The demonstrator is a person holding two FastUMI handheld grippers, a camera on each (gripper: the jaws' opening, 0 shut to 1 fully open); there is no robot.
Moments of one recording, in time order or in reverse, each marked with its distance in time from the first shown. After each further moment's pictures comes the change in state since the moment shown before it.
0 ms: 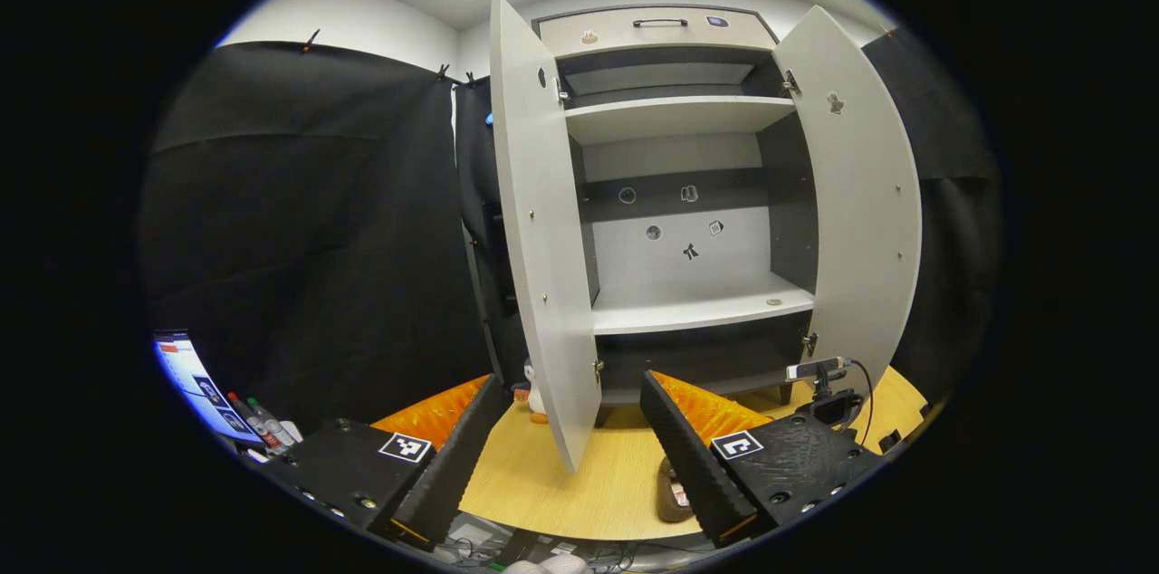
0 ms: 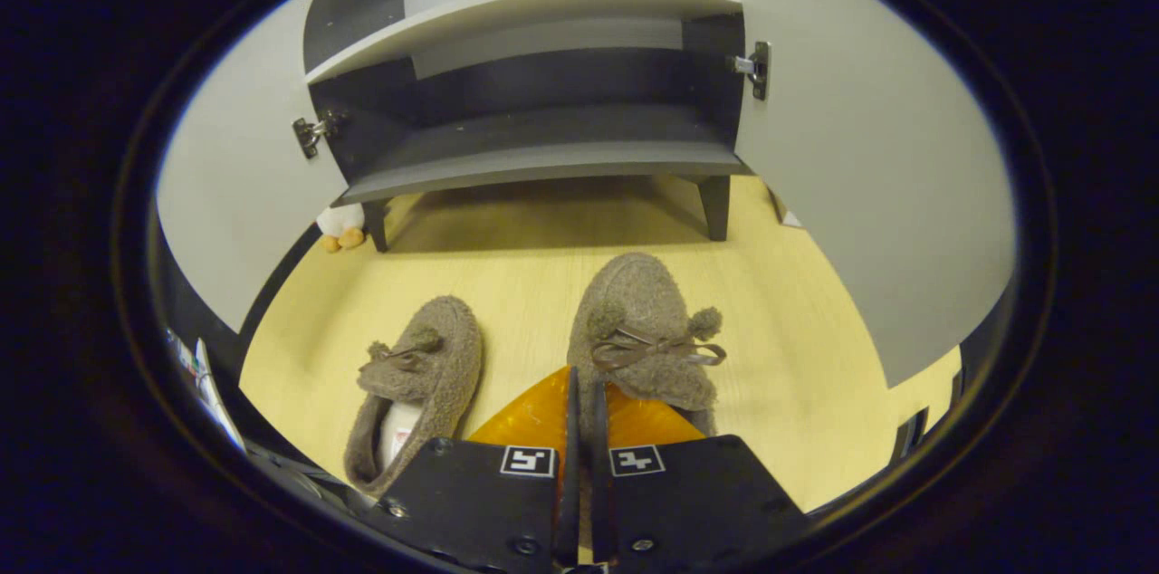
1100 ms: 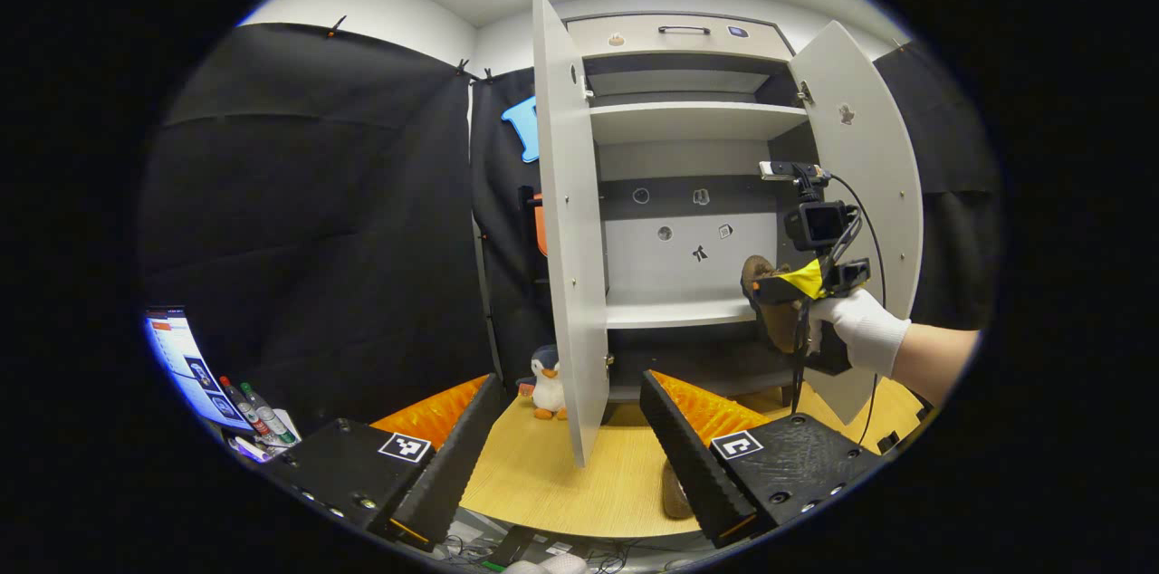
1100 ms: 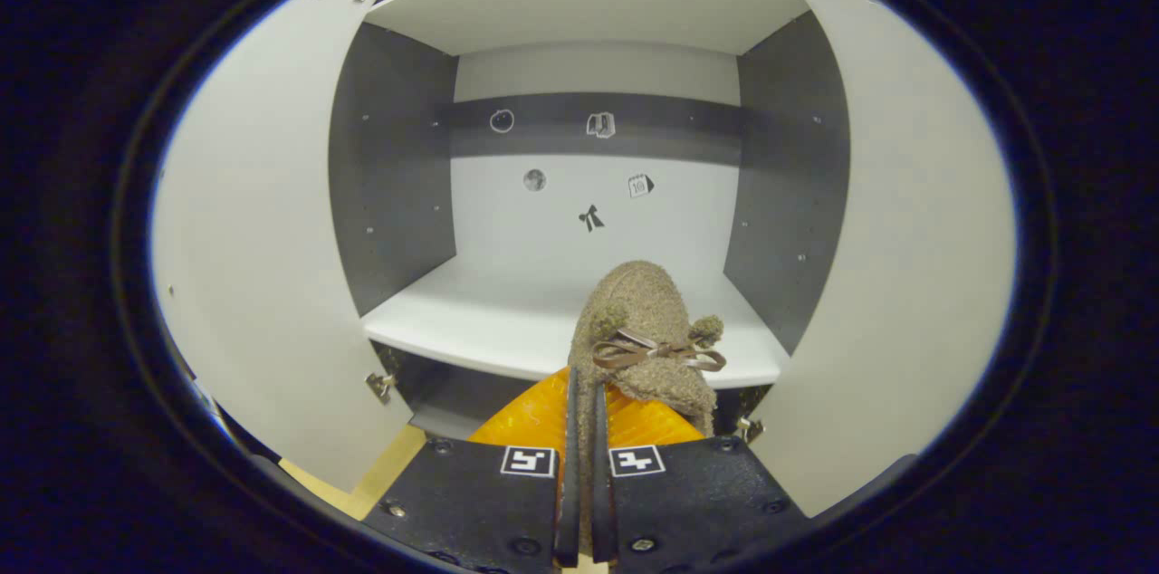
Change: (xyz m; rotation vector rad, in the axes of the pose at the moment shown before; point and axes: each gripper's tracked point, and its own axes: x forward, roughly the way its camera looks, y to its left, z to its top) left arm -0.011 0.031 -0.019 -0.050 -0.013 0.023; right arm -0.096 0.071 0.328 -0.133 -0.446 0.000
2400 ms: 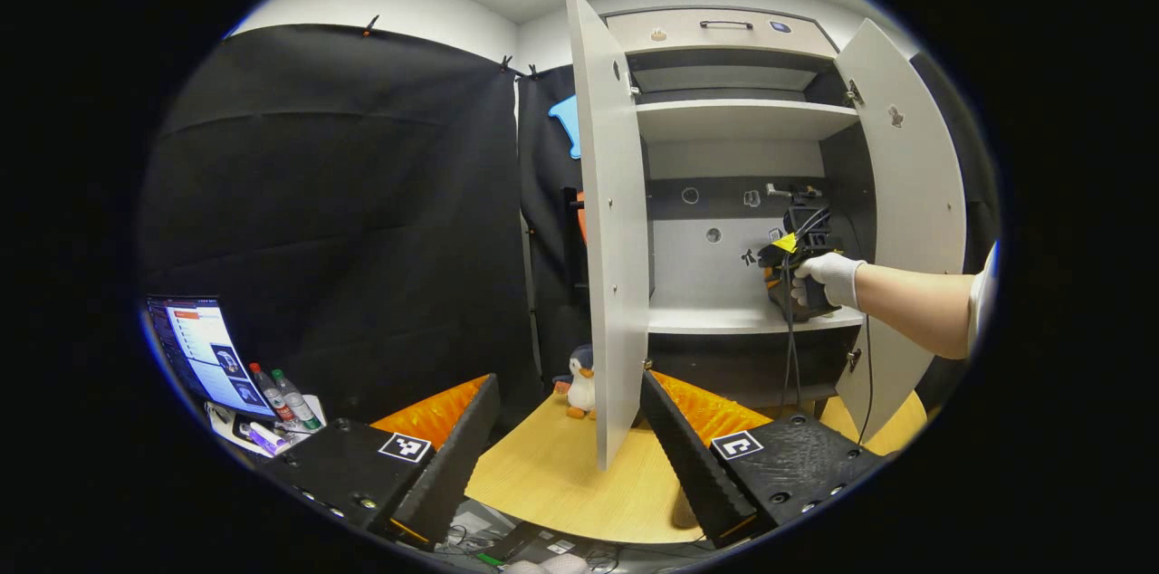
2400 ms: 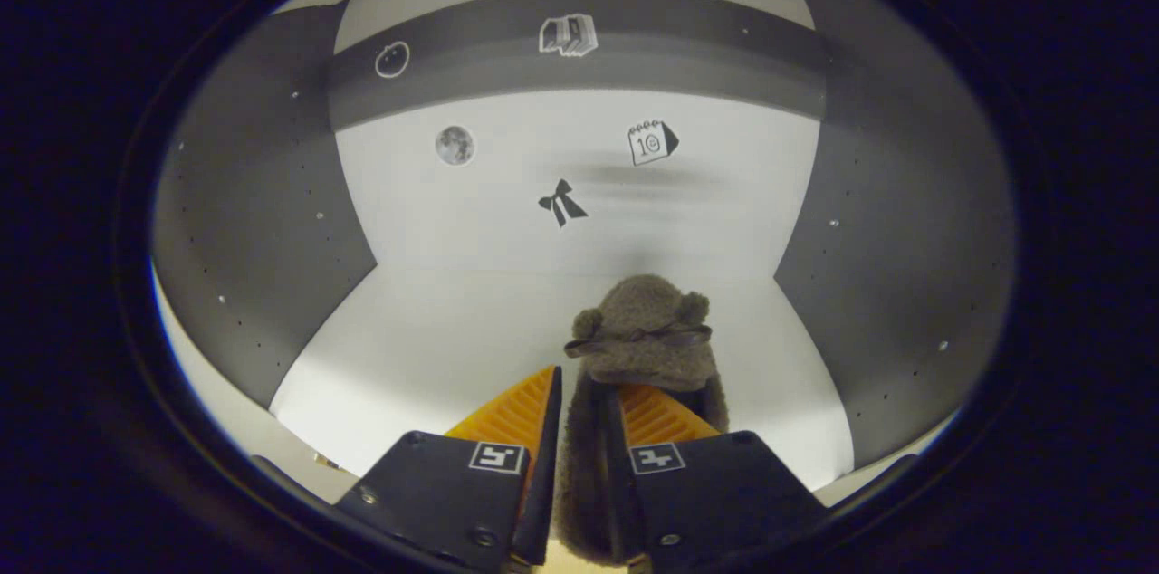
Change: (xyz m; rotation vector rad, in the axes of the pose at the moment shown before) left arm 0.007 0.012 0.004 -0.031 0.023 0.152; right arm 0.152 -0.014 0.043 0.070 0.229 -0.023
